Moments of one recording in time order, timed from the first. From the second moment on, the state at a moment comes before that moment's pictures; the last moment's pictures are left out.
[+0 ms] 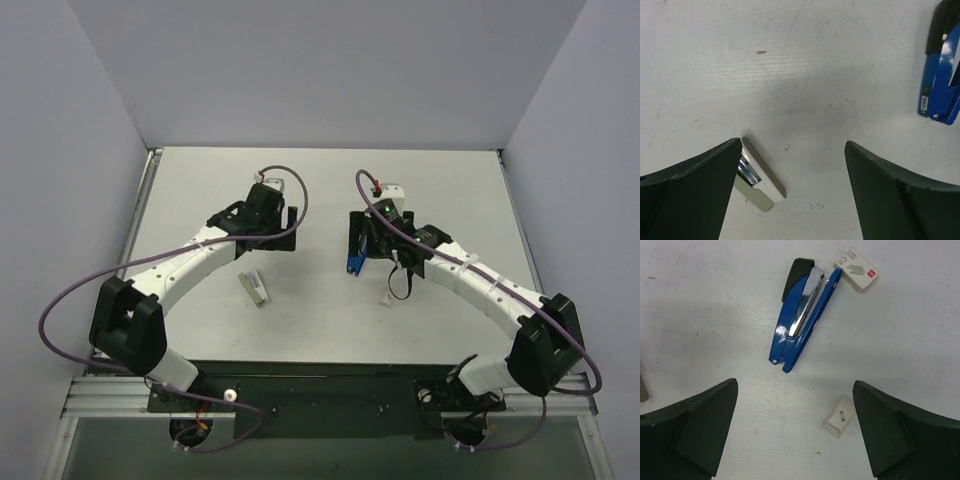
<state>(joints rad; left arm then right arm) -0.56 1.55 1.22 -0.54 -0.19 -0.37 0.64 1.38 1.06 -0.51 0.36 0.48</state>
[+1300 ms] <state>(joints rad) 0.06 1.16 0.72 -0.56 0.11 -0.57 0.99 2.07 1.54 -0.29 0.03 0.53</state>
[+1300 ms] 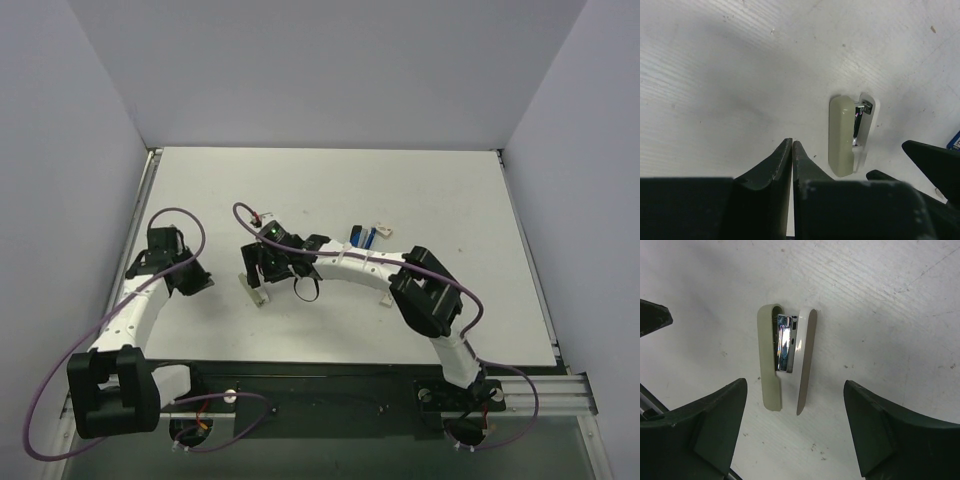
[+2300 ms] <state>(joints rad) 0.09 1.15 0.68 -0.52 0.24 -0.59 1.00 2.23 1.69 -0.36 0.13 0.52</state>
